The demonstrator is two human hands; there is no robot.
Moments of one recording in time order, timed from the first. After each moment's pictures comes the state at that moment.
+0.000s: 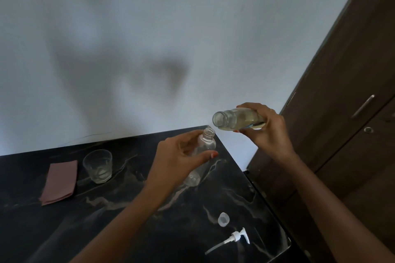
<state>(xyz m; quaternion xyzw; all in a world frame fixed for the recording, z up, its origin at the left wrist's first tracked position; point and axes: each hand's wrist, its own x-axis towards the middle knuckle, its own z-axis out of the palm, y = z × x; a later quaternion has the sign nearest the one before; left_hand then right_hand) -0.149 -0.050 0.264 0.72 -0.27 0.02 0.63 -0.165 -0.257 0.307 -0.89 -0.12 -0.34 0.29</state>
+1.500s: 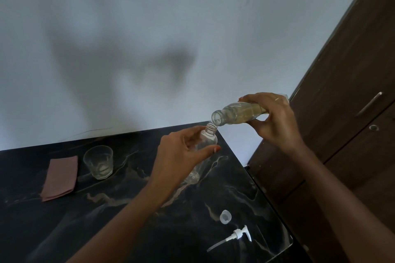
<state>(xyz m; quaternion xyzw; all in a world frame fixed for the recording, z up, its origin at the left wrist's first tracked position) -0.137 -0.058 0.260 0.75 -0.24 0.08 0.61 -0.152 -0.259 0.320 -0.92 -0.12 -0.35 0.11</state>
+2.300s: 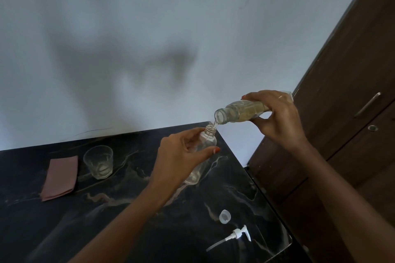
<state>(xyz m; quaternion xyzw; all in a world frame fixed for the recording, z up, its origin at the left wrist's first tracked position) -0.138 -0.058 0.256 0.75 -0.24 0.08 0.61 -0.155 -0.263 0.325 -0.92 -0.14 -0.35 0.10</state>
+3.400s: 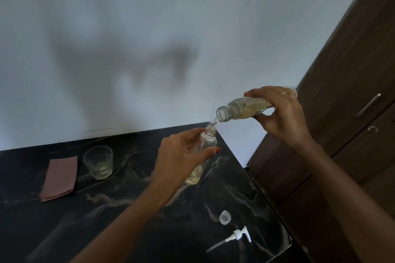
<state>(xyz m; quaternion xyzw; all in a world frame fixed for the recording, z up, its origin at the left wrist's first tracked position) -0.135 -0.059 0.252 0.74 -0.23 0.07 0.63 -0.153 -0.266 0.333 -0.91 -0.15 -0.37 0.08</state>
